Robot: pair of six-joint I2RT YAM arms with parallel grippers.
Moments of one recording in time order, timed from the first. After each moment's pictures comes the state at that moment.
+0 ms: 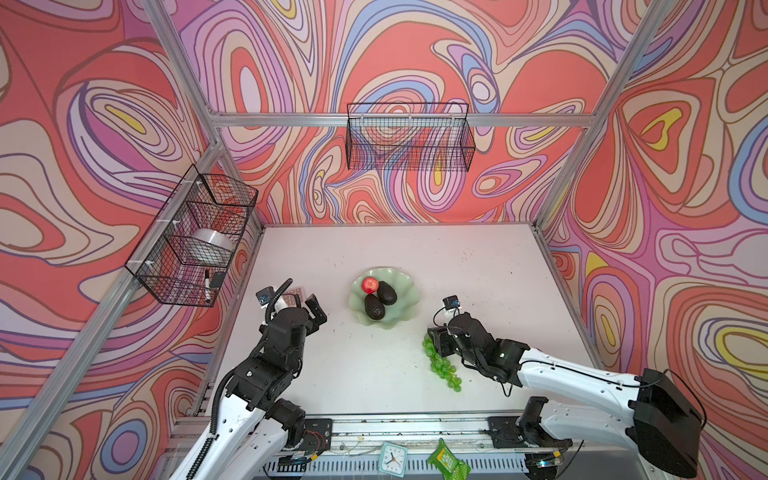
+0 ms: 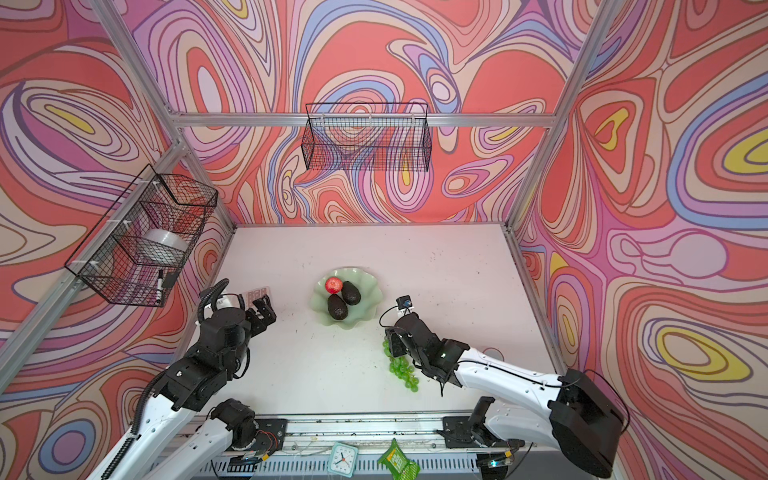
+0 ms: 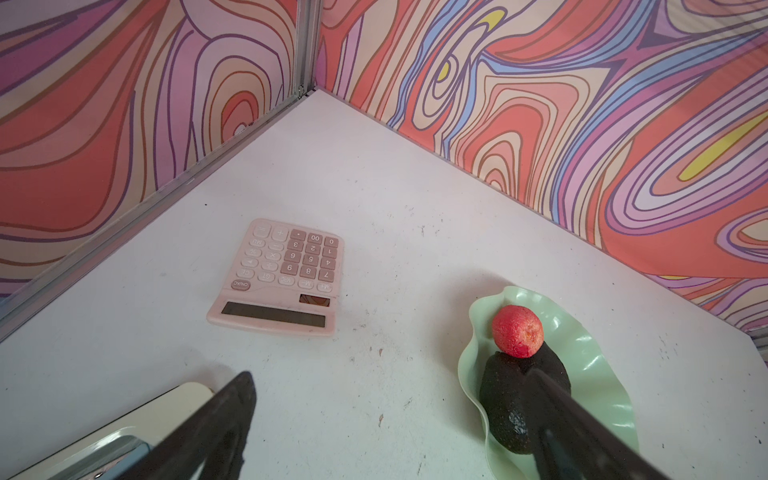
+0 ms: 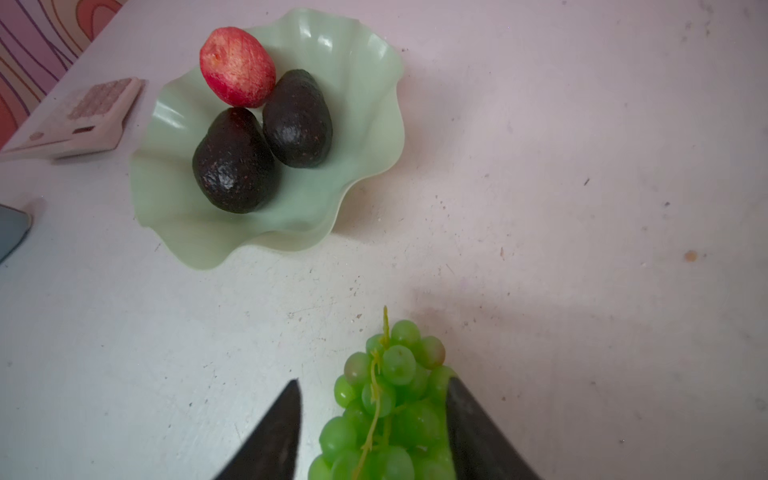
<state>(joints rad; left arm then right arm) -0.44 0.59 0.66 -0.58 -0.58 -0.70 0.87 1.15 0.56 -0.14 0.26 0.48</state>
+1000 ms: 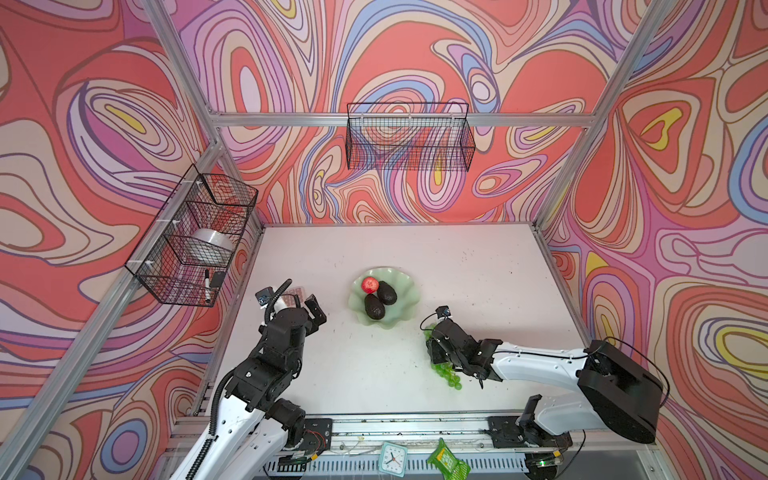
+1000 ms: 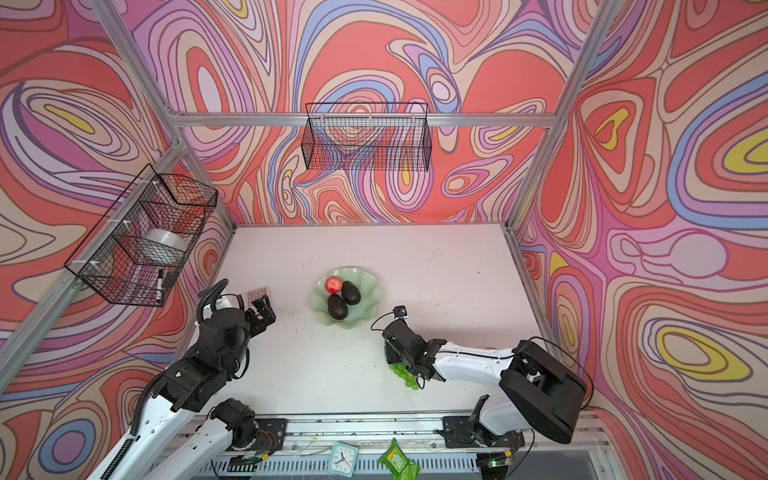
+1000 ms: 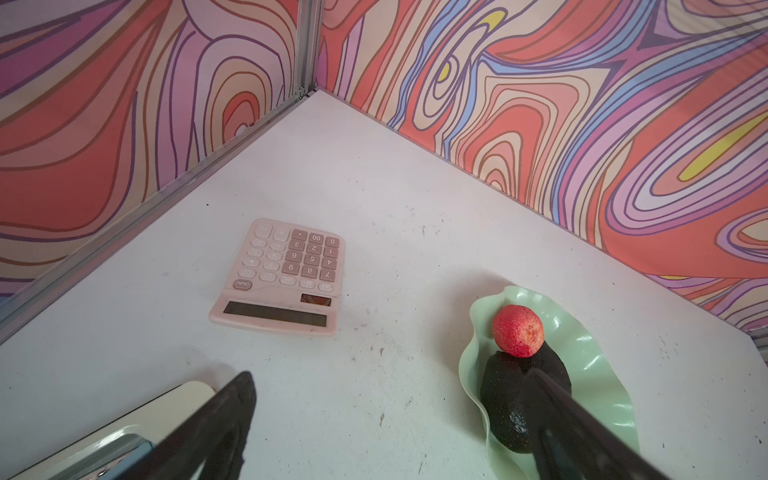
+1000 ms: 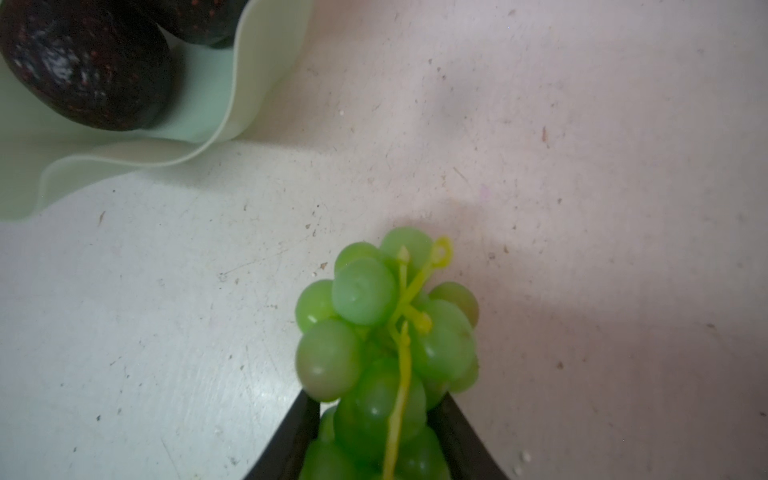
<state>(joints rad) -0.44 0.58 0.66 -0.59 -0.58 -0.70 0.89 1.38 0.54 -0.07 0.24 0.65</state>
